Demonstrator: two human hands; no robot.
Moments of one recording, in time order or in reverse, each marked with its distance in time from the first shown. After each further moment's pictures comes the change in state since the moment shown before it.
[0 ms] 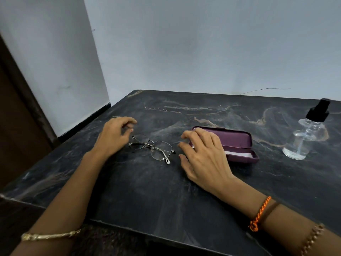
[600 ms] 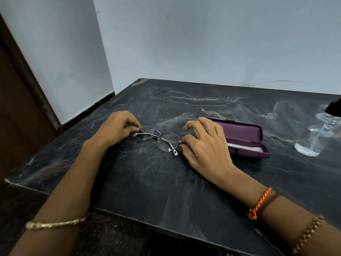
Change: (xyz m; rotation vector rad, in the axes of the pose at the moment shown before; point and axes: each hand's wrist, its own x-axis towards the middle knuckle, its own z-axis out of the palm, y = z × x) left_hand 0.001 -0.020 -0.003 -0.010 -0.234 0.002; right_hand 0.010 -0.005 0.006 0.076 -0.107 0.029
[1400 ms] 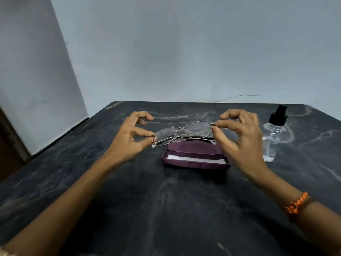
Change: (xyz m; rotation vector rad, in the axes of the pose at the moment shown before) left_hand 0.017 0.106 0.029 -0.387 0.128 0.294; right_hand -0.019 0.095 -0.054 0.461 0.430 0.419
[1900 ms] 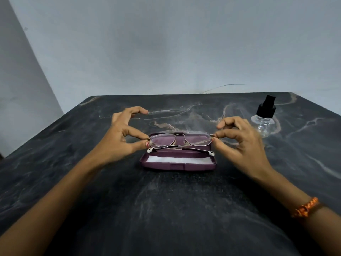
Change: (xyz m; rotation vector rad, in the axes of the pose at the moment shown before) left_hand 0.021 -0.004 0.025 0.020 -0.184 0.004; right_hand -0.010 0.048 -0.019 -0.036 -0.203 0.062
